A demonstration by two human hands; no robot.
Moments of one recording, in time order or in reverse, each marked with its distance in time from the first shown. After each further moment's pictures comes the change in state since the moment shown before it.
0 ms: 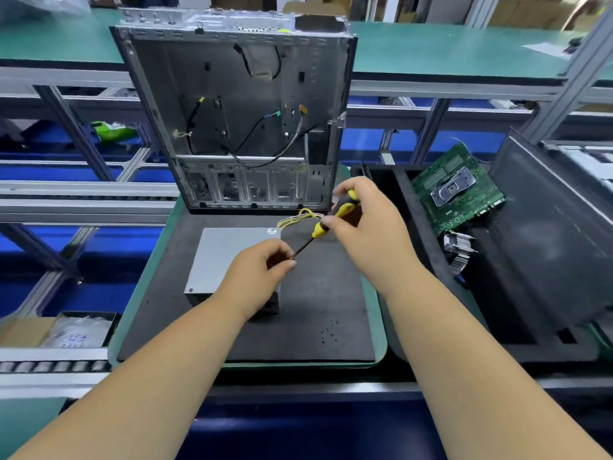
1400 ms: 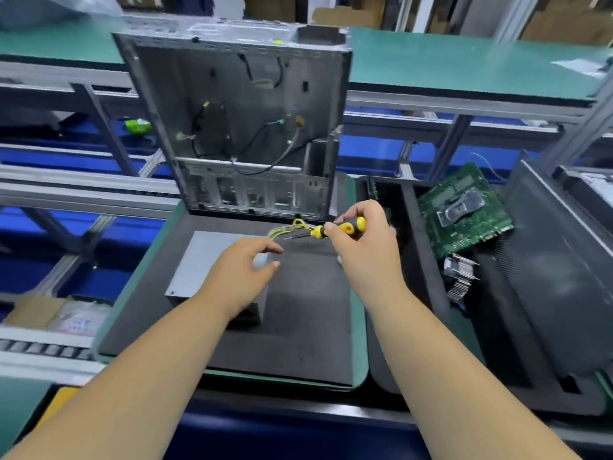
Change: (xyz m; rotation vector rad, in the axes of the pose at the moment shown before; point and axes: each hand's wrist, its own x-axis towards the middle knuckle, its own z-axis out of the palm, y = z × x) left_hand 0.022 0.036 0.036 0.199 0.062 0.026; right_hand 0.010 0.057 -0.039 0.365 0.062 0.202
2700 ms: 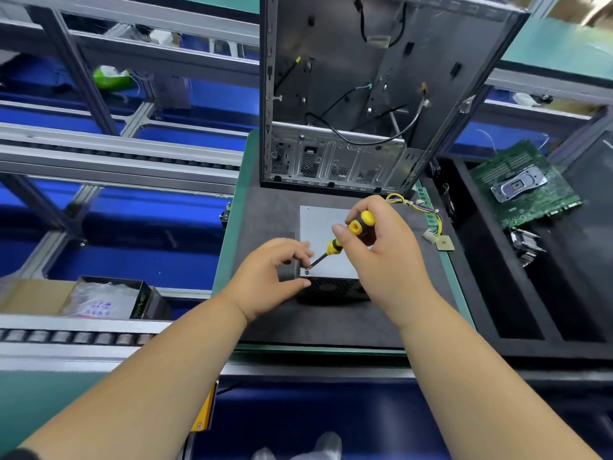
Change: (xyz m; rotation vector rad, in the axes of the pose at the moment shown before) left_hand -0.037 -0.193 -0.117 -0.329 -0.167 0.287; right_hand -0.071 -0.046 0.226 -0.372 -0.103 -0.166
